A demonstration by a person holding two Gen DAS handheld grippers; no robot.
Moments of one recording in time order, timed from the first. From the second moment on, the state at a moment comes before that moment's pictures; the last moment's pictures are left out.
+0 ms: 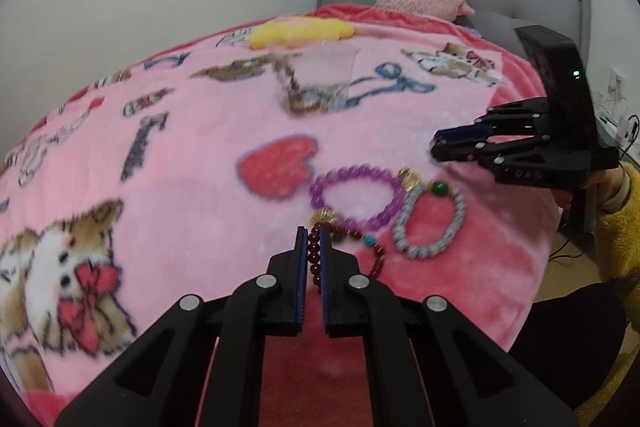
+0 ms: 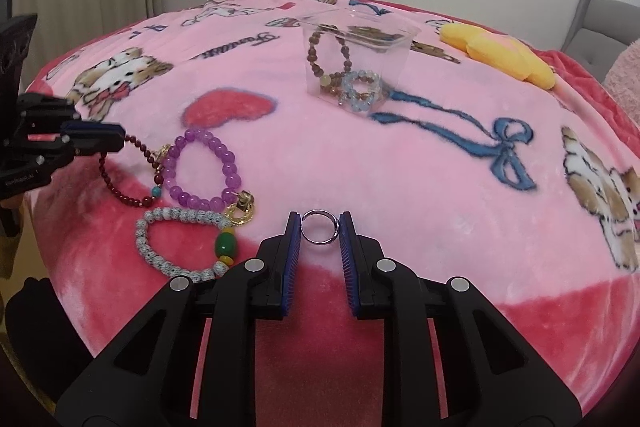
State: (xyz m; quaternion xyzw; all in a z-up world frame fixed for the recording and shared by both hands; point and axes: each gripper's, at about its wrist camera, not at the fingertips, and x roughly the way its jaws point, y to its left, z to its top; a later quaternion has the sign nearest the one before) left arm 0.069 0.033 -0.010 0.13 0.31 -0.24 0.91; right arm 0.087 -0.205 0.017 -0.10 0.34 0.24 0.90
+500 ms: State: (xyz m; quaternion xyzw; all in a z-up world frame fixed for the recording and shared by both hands) left arm 0.075 0.011 0.045 0.09 0.24 -0.28 0.93; right arm 0.081 -0.205 0.059 -0.11 0.30 0.24 0.92
